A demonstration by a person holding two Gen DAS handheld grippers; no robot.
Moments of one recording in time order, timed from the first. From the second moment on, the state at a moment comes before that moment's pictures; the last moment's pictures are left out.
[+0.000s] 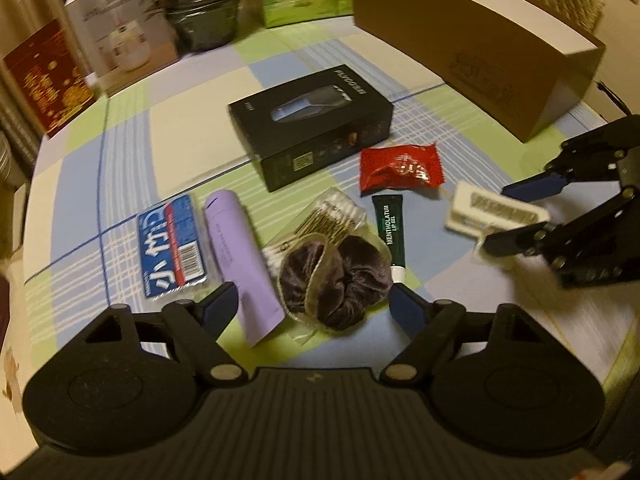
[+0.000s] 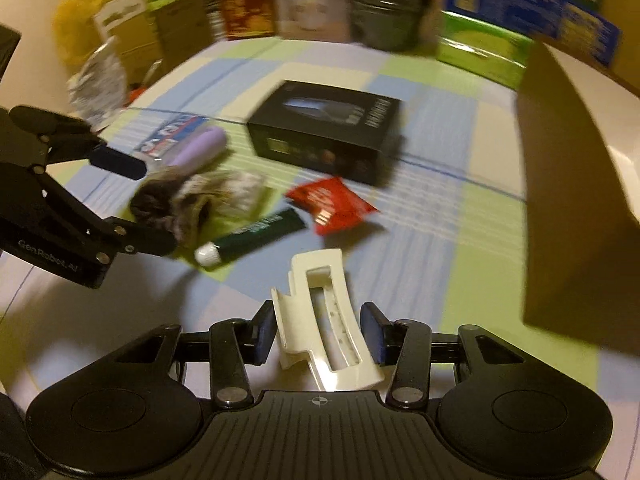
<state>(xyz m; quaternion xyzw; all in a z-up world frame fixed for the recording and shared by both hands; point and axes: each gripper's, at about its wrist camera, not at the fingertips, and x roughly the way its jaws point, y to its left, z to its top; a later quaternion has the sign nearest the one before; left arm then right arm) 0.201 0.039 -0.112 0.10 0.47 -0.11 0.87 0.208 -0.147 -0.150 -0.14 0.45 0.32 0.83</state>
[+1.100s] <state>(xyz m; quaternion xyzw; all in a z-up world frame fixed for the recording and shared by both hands) 0.181 0.028 -0.112 0.09 0.47 -0.14 0.87 0.191 -0.182 -0.144 -0.08 0.46 0.22 0.85</state>
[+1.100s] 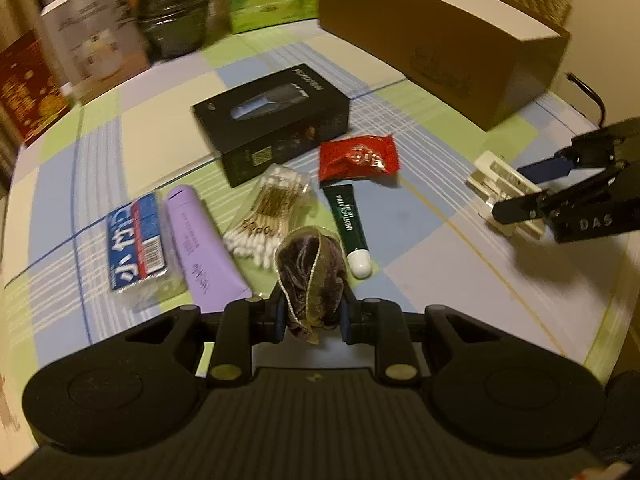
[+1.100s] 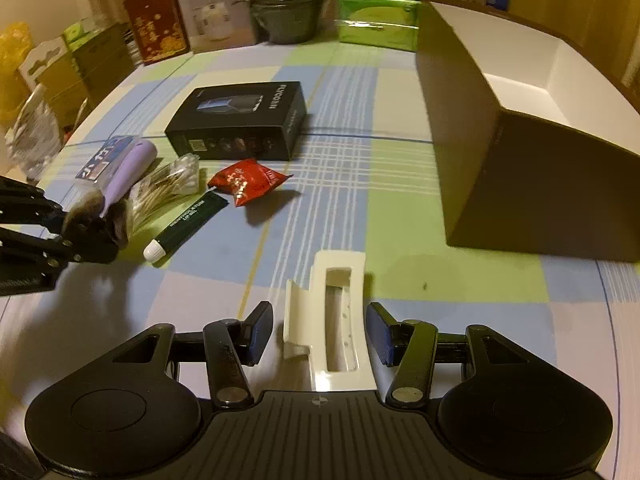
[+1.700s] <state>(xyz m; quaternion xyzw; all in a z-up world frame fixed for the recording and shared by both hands) 0.171 -0.040 -0.053 0.06 0.43 -0.10 0.89 0.205 -0.229 -0.097 -0.08 0.45 0.32 0.83</state>
